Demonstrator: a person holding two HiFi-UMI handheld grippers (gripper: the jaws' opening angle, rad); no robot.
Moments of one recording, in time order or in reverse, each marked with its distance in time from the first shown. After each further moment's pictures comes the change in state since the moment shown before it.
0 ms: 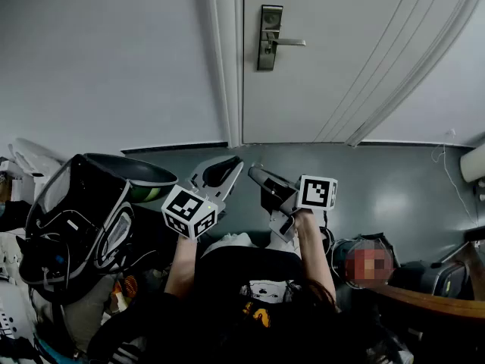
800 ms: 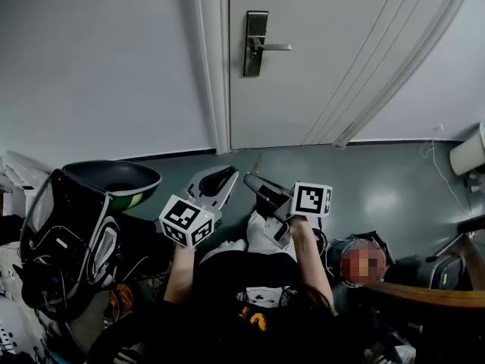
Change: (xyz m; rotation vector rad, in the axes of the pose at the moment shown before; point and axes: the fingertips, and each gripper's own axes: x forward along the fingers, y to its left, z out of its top) left arm 0.009 -0.001 -0.012 -0.038 0.012 -0.034; right arm -0.004 -0.007 0.006 -0.007 -0.041 -0.051
